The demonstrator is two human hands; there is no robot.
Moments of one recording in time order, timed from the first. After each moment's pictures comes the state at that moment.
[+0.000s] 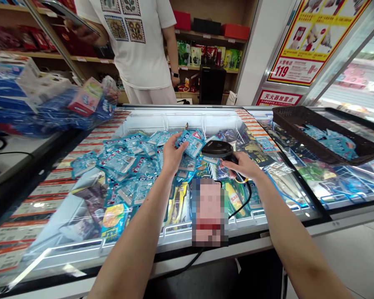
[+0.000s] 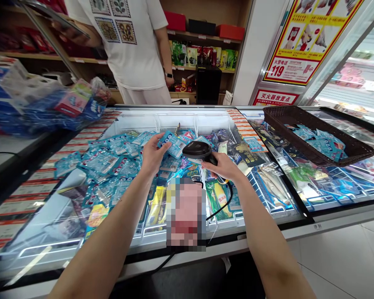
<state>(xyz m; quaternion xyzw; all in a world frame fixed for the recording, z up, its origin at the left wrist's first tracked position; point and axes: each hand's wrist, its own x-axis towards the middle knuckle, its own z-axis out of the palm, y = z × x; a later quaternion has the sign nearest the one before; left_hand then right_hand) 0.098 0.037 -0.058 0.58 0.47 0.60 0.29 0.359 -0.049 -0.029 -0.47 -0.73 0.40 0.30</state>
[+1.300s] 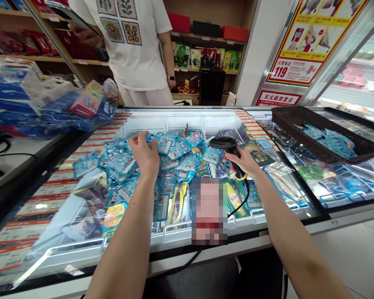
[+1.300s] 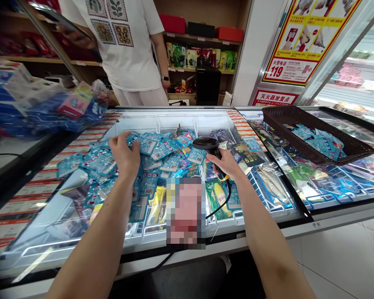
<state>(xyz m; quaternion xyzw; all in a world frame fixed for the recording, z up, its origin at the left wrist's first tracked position) 0.029 0.030 -0.047 0.58 0.63 0.51 -0.04 0.365 -0.041 -0.040 -0.48 -0.63 0.44 0.41</state>
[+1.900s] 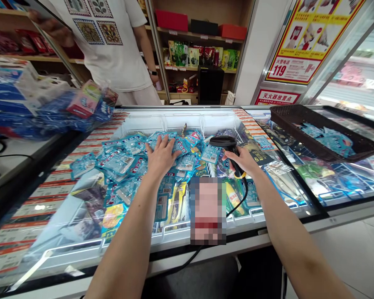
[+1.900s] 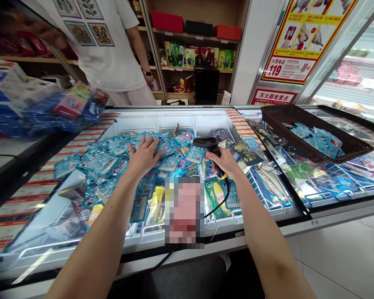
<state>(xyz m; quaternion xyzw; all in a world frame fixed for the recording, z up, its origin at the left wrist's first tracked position) 0.062 0.019 -0.049 0.77 0.61 0.21 -0.02 0.368 -0.035 -0.046 -0.50 -0.61 0.44 0.43</state>
